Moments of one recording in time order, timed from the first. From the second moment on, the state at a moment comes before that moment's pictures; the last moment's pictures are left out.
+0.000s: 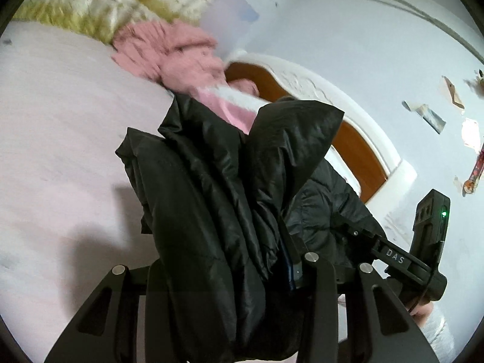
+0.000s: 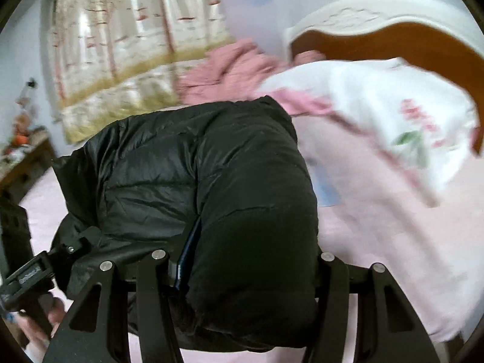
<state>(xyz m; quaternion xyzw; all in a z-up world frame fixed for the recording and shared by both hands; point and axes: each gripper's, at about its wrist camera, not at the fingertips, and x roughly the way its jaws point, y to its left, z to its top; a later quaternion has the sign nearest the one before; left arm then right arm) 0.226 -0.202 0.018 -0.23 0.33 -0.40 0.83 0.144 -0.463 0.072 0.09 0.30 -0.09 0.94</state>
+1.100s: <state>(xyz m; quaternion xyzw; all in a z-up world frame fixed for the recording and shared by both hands) 0.109 -0.097 0.071 -0.01 0.12 -0.21 0.97 0.087 -0.337 0.120 0.05 0.12 -0.08 0.99</state>
